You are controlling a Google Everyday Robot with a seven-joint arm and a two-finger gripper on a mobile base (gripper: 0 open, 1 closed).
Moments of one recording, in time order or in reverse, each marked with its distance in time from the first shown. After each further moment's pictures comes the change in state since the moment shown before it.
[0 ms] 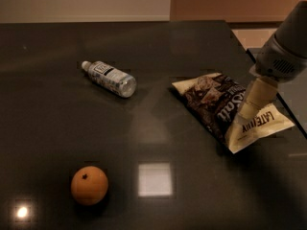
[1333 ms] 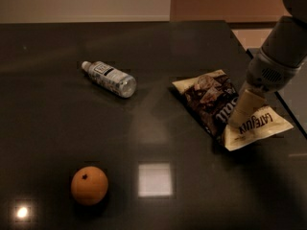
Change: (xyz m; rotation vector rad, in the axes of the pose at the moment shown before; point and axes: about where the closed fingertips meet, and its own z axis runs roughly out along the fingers) arm 0.004 0.011 0.029 -0.094 0.055 0.051
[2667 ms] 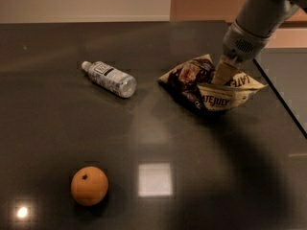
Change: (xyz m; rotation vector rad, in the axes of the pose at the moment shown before) arm -0.076 -0.039 -0.020 0.070 -0.043 -0.105
